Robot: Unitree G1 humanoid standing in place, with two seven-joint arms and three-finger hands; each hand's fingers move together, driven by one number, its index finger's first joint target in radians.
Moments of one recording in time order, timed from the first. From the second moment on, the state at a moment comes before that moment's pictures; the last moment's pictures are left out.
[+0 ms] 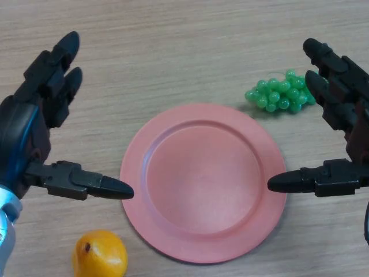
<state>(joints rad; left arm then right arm) -0.06 0.29 0.19 -0.67 -0.13 0.54 -0.25 -0.06 -0.25 -0.07 -0.67 0.06 0.52 0.23</state>
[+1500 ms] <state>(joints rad) -0.06 0.30 0.21 -0.64 -0.13 0.55 -0.25 -0.71 -0.36 -0.03 0.78 -0.25 -0.25 0.18</state>
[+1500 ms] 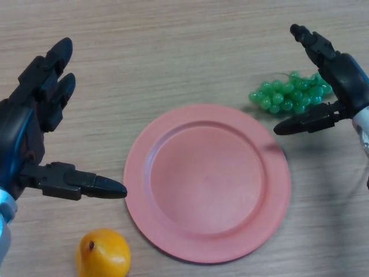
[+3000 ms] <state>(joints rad) -0.02 0.30 0.25 -0.71 -0.13 0.55 -0.27 -0.40 -0.31 -0.03 -0.31 0.20 0.47 0.18</state>
